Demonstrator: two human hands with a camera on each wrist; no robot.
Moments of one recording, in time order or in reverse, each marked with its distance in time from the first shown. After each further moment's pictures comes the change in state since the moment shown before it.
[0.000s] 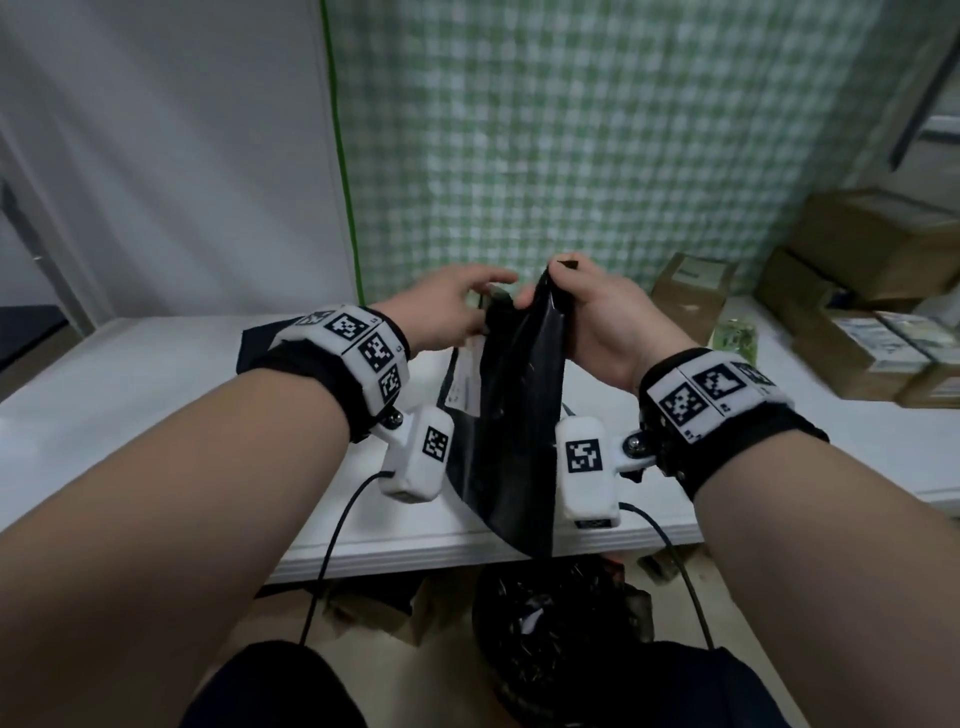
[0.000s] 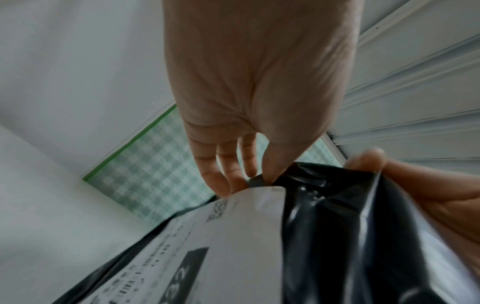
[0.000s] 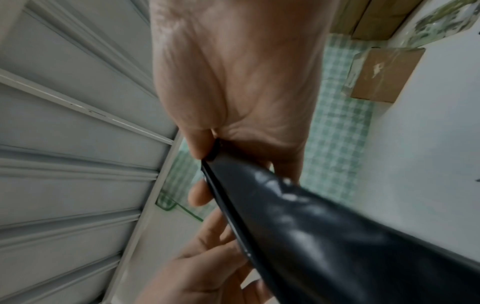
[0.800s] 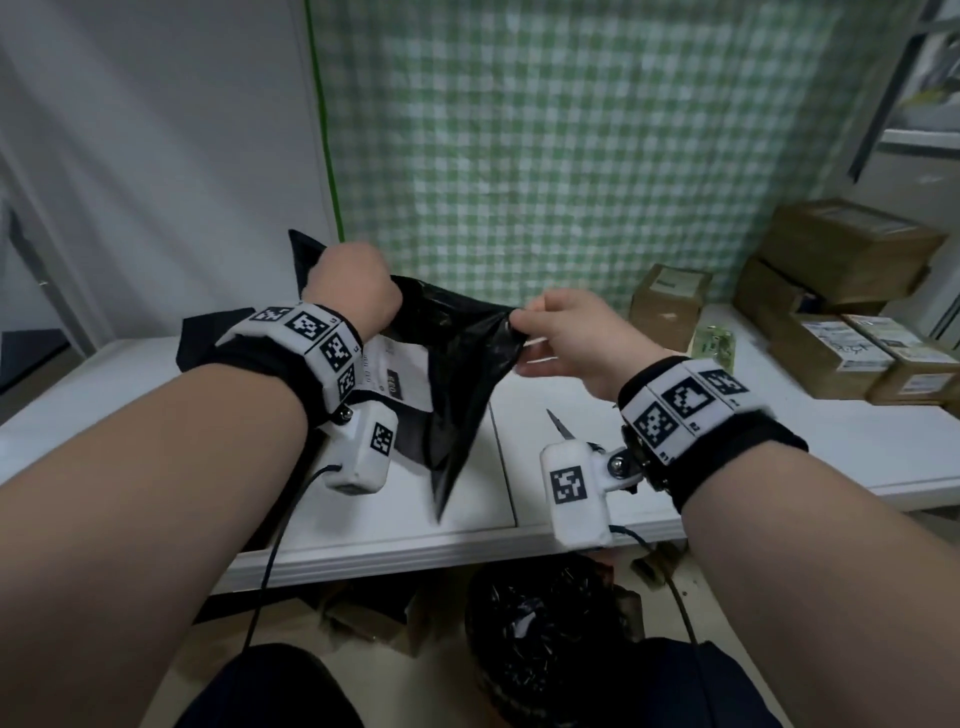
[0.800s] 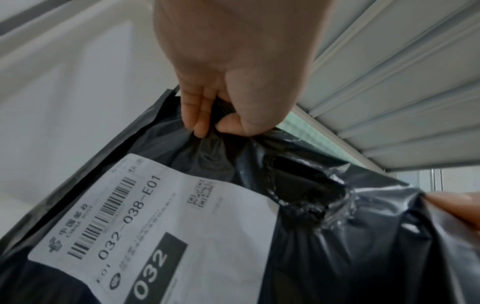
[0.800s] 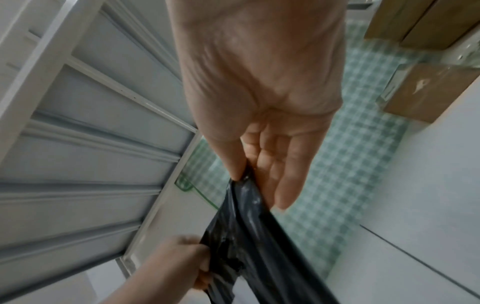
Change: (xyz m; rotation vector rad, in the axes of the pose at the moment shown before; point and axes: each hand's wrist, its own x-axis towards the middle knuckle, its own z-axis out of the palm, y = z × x) left_hand -0.011 0.000 -0.042 0.665 0.461 -0.264; right_hand -0.021 -0.007 0.001 -0.363 0.115 0.078
